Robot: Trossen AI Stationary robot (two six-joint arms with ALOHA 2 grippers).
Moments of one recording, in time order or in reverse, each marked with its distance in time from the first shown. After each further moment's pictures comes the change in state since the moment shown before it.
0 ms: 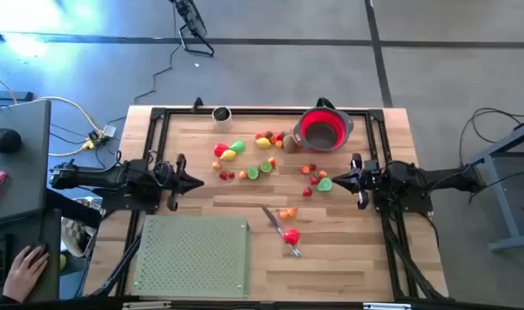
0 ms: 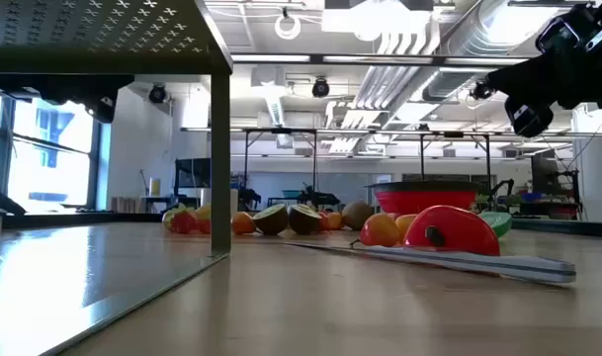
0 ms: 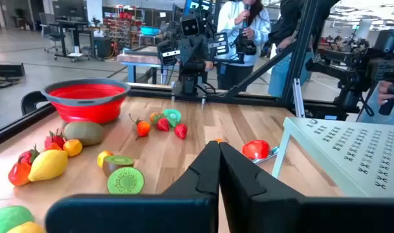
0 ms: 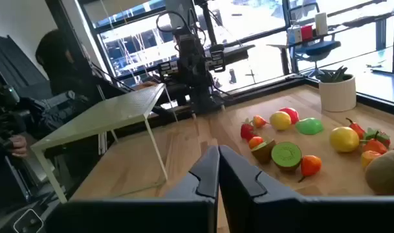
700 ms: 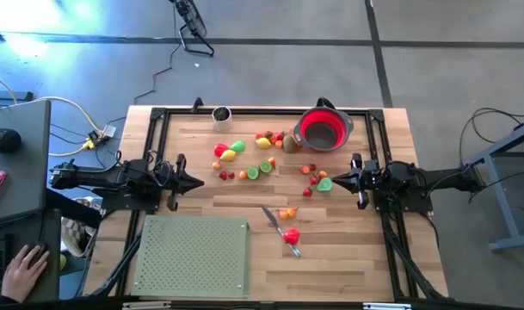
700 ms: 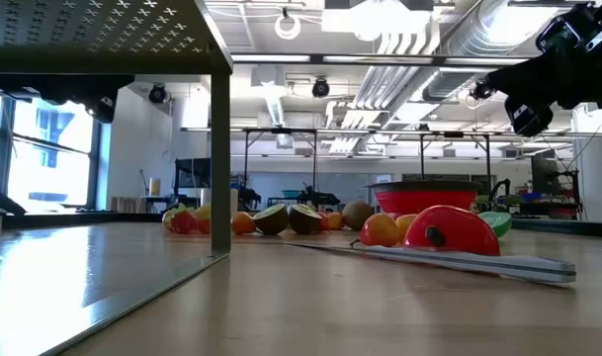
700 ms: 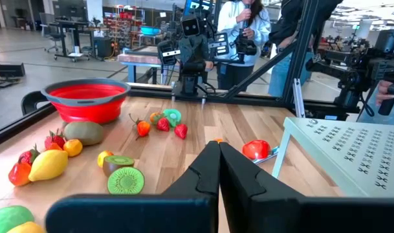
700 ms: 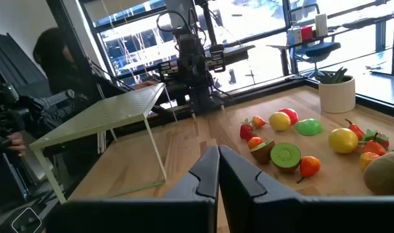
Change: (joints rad) left arm 0.000 0.000 0.000 0.000 -0.001 0.000; right arm 0.000 0.000 0.000 0.000 0.000 -0.016
